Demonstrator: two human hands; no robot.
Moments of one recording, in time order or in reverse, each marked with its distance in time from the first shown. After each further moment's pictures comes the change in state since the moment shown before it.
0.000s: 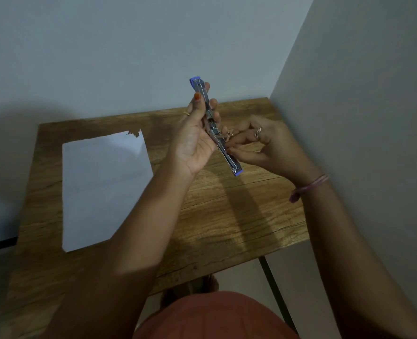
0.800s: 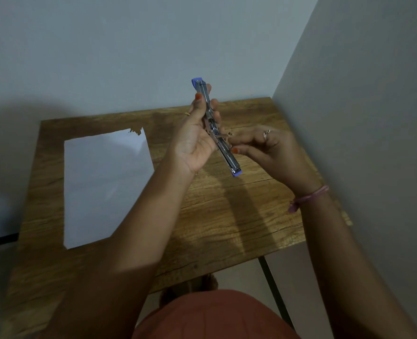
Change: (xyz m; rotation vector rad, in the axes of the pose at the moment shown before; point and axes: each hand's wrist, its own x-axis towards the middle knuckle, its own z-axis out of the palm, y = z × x) left_hand 0.002 0.001 -0.006 -0.040 0.025 -0.029; right_hand -0.011 -0.004 0.007 0.165 0.094 0.152
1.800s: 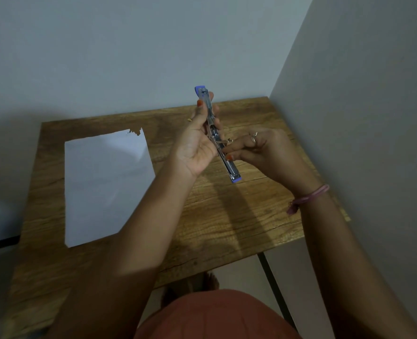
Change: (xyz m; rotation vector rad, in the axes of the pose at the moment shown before) left_hand -0.005 -0.011 -0.002 -0.009 0.012 -0.053; right_hand -0.001 -0.016 0.001 -0.126 -0.092 0.073
